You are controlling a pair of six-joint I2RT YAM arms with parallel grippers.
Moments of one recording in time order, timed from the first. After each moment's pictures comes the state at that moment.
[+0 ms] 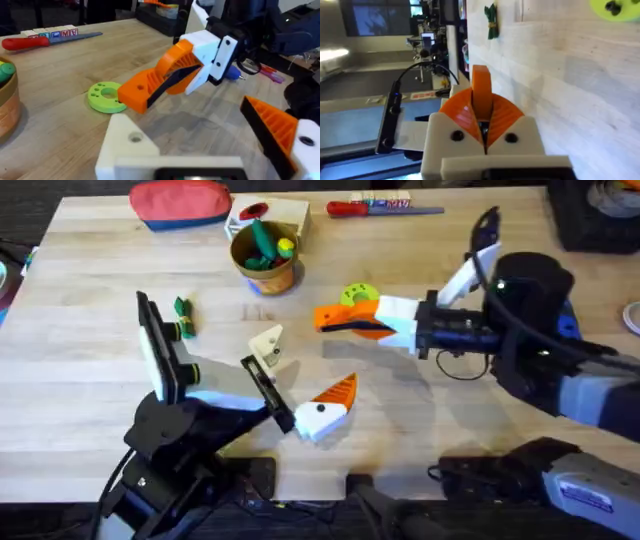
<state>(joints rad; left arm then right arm) -0.54 0.01 0.01 -0.05 0.45 -0.23 0.35 1.16 0.38 0.38 -0.85 1.16</state>
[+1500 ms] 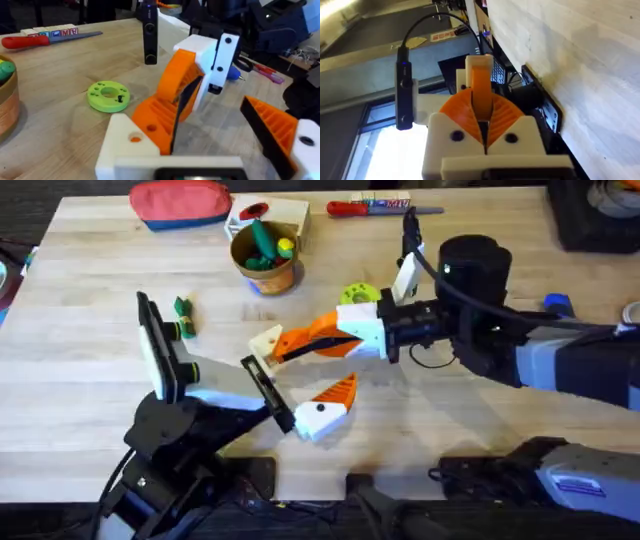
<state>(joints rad) -0.54 0.01 0.01 -0.05 0.44 -0.23 0.51 1.39 0.53 0.45 -1.07 1.34</state>
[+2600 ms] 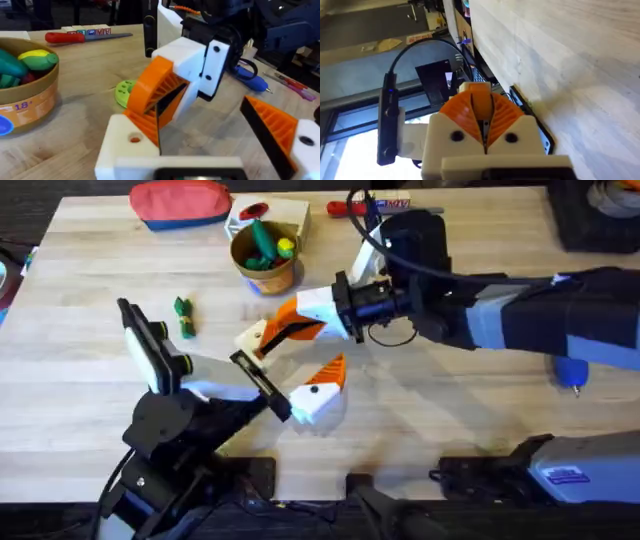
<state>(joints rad) -0.52 0.01 0.01 -0.06 0.33 -0.26 0.62 1.60 0.79 0.29 -0.95 1.20</state>
